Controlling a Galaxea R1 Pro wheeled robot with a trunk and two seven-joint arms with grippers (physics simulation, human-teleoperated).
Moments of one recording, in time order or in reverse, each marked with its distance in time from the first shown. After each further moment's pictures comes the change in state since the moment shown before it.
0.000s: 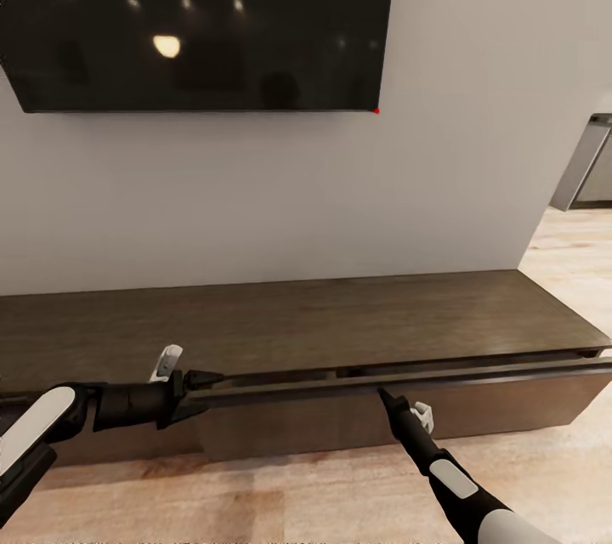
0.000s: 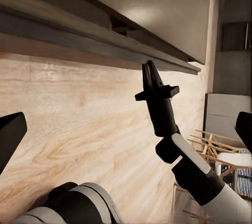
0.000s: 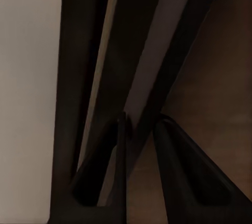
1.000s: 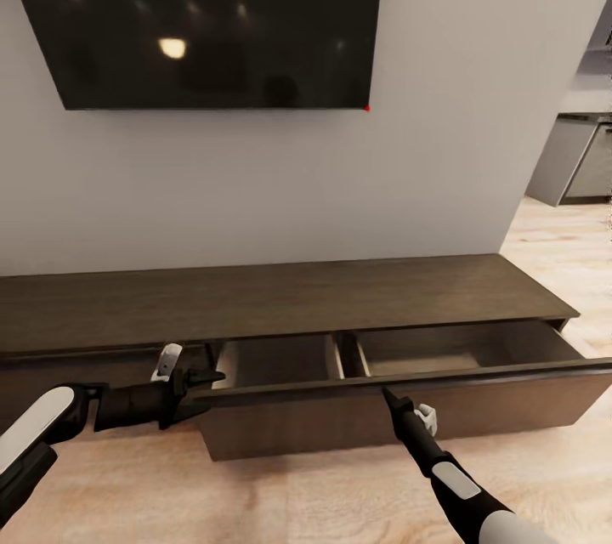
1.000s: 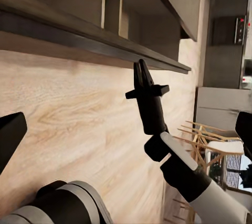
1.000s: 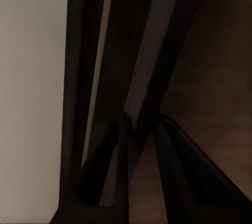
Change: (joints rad) left arm 0.001 0.001 -0.002 0.000 0.045 0.001 0.000; right arm -0.001 0.000 -0.025 0.019 -0.029 0.000 0.020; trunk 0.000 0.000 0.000
